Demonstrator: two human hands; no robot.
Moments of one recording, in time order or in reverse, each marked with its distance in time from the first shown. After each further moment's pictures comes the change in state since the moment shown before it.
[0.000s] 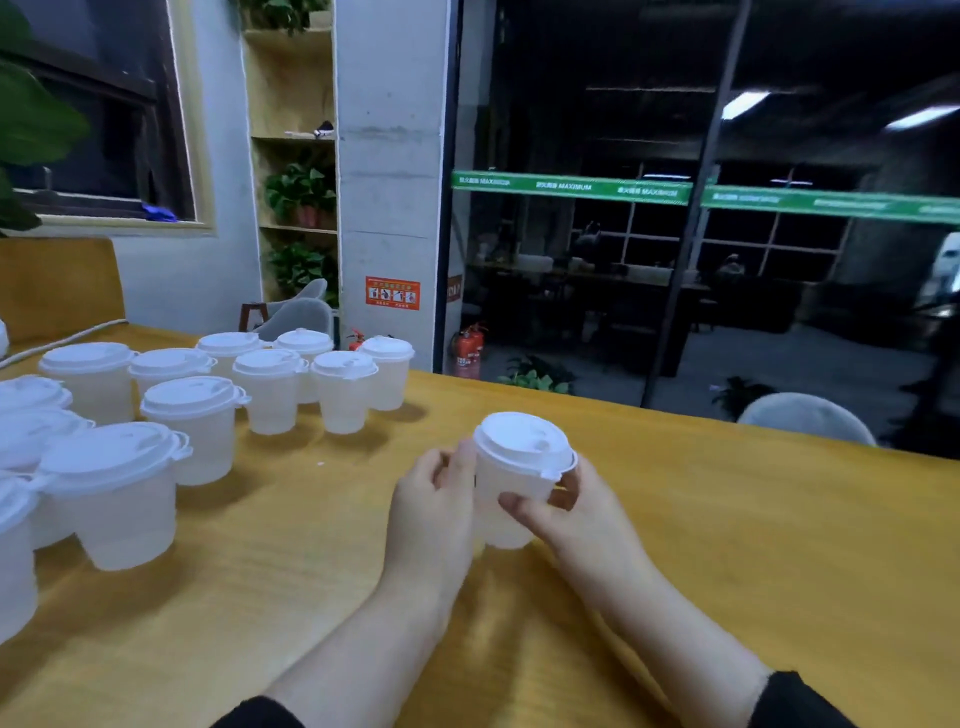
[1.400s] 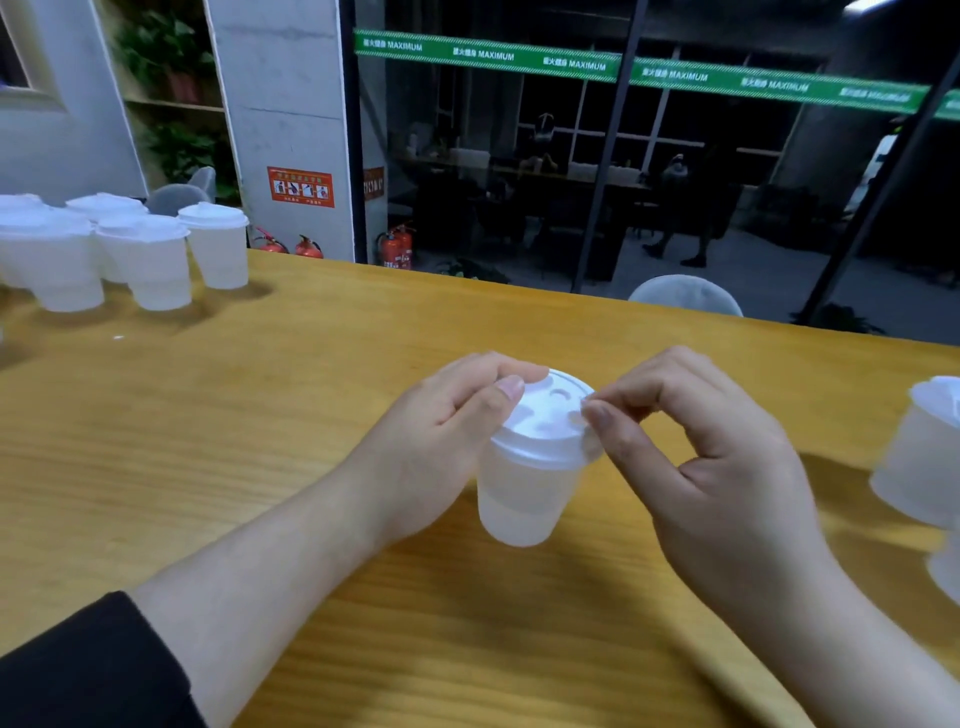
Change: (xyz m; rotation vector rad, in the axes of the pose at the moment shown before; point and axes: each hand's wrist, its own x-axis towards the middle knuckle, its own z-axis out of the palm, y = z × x) left_hand -0.104 -0.007 0.126 0.252 -0.714 0.255; right_hand -0.132 0.015 -0.210 -0.474 0.227 -0.606
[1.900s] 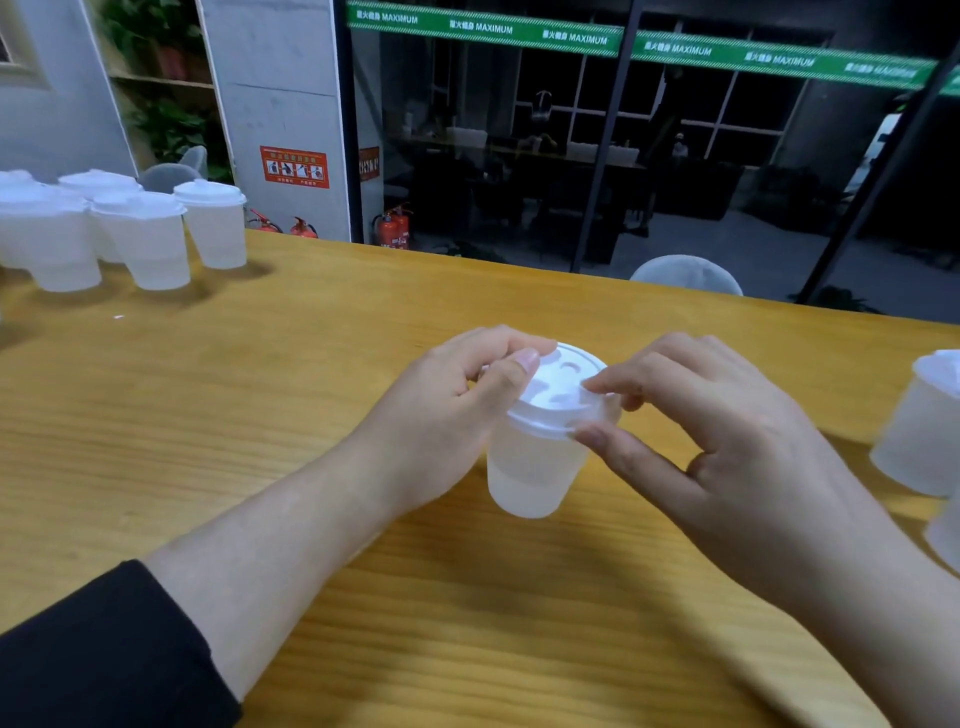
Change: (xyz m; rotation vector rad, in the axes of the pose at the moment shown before) left_hand 0.000 0.001 -0.001 0.035 -0.005 0.019; right_hand -0.004 -0.009 -0.020 -0.304 -0.250 -0.034
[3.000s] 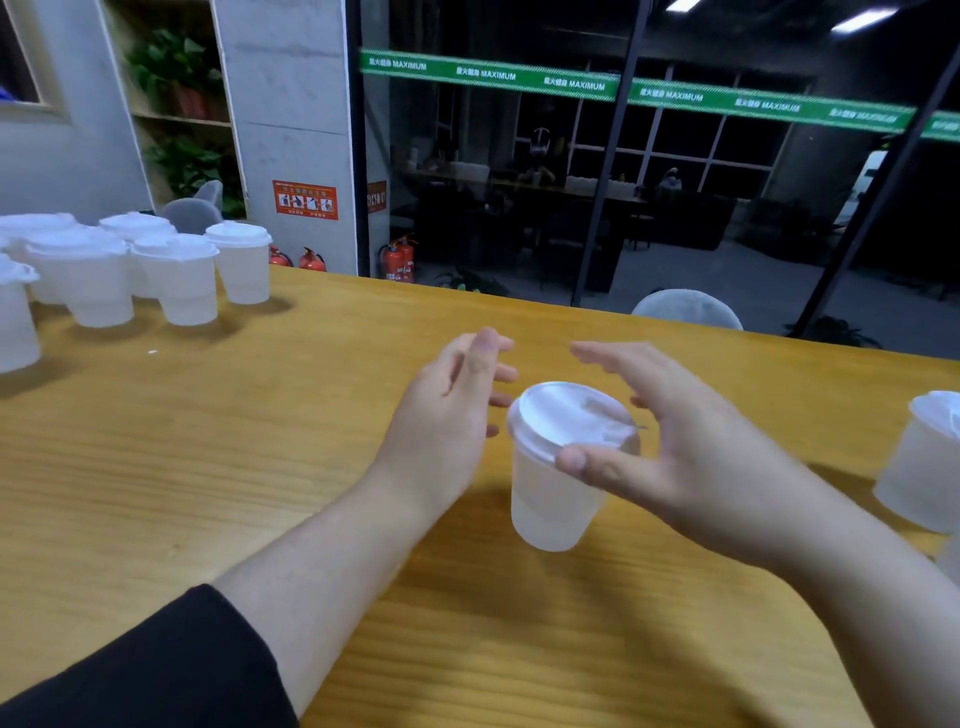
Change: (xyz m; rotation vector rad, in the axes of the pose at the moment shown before) left_hand 0.004 0.007 -0.007 -0.168 0.308 -0.124; right_hand 0.038 -0.016 -0.003 0.222 -0.286 0.268
